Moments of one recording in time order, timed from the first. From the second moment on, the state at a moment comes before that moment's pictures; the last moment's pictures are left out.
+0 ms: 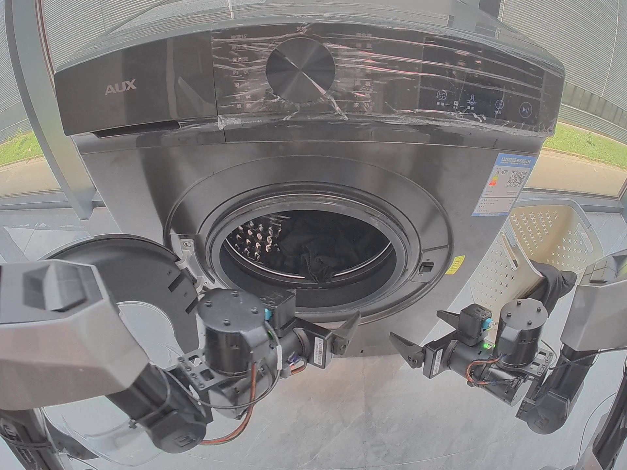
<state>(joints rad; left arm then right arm) -0.78 2.05 -0.61 -1.28 0.22 -0.10 0.59 2.06 -0.26 -1.55 -0.10 0.11</state>
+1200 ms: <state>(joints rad) -0.61 1.37 -0.10 -1.28 0.26 -0.10 0.39 1.62 -0.02 -1.49 -0.10 0.08</state>
